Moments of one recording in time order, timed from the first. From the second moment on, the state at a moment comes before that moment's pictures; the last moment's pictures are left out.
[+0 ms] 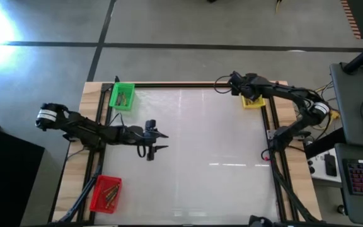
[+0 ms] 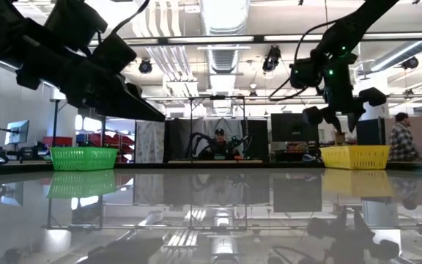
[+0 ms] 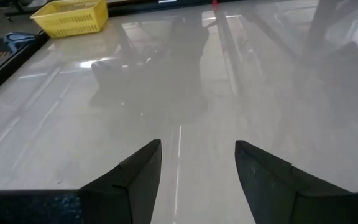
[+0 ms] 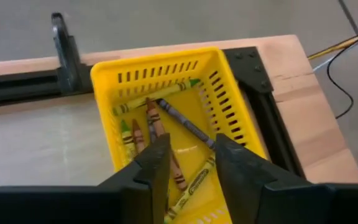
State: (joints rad) left arm -0.06 1.36 0.35 0.61 -0.12 0.08; right arm -0.79 1.51 0.97 -0.83 0.67 0.90
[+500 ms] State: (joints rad) left arm -0.06 1.35 0.39 0.58 -0.12 0.13; right arm -0.41 1.42 1.01 -0.85 0.57 0.85
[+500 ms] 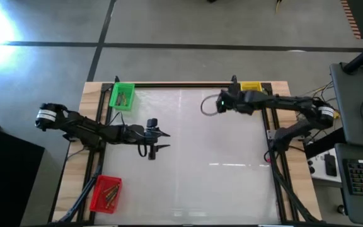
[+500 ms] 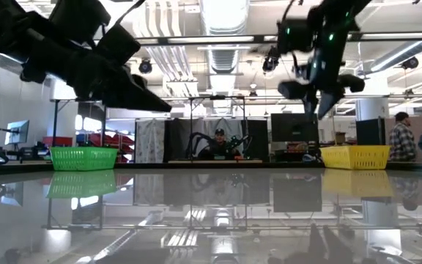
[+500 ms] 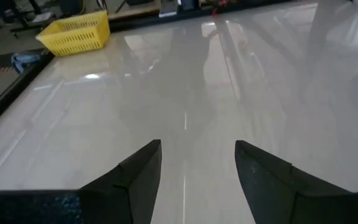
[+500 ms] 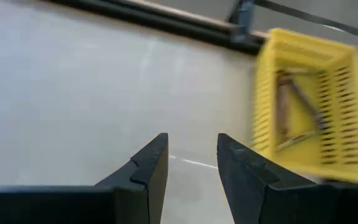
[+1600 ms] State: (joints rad) left arm -0.12 1.39 0.10 1.22 0.00 -0.22; right arm 0.49 1.78 1.27 -1.15 -0.03 1.52
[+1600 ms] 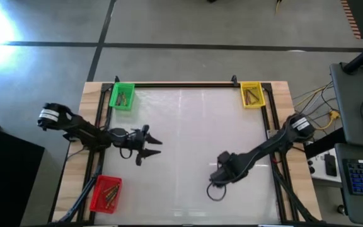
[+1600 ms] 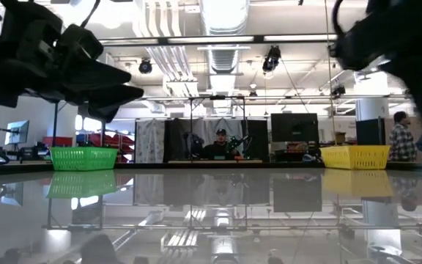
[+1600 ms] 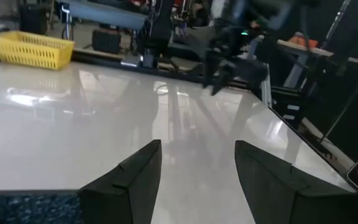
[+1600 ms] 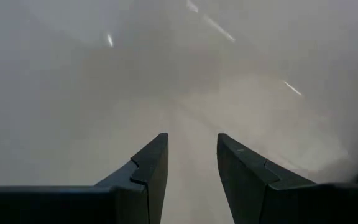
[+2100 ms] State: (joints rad) left arm -0.15 1.54 0.23 1.24 0.04 -0.22; right arm 0.76 1.96 1.43 -1.35 -0.28 1.31
